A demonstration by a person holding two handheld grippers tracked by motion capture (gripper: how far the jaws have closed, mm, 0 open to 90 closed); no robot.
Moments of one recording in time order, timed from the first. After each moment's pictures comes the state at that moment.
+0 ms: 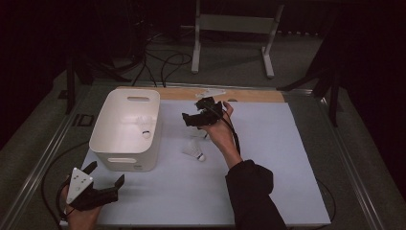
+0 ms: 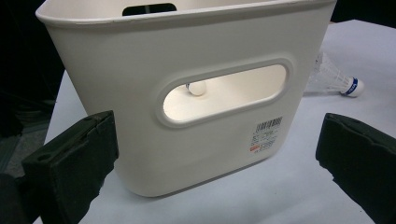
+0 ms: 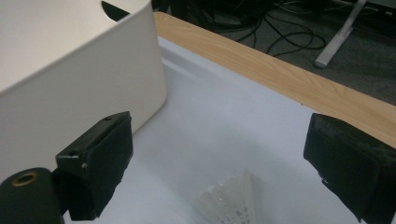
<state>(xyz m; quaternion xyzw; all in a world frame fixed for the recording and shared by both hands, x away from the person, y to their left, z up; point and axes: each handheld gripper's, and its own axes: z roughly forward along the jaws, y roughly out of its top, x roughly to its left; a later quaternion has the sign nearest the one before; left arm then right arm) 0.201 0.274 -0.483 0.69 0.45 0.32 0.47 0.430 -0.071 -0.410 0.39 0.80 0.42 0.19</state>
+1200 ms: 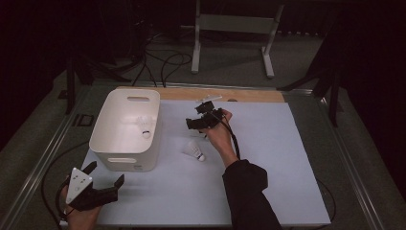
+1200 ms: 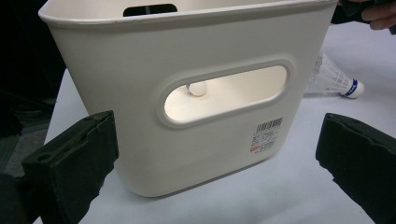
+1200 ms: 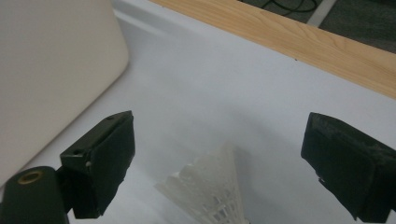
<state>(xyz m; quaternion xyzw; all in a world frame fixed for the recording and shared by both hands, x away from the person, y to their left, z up) 0.201 0.275 -0.482 0.69 0.45 0.32 0.47 0.452 -0.072 -0.455 0.43 0.81 0.36 0.18</state>
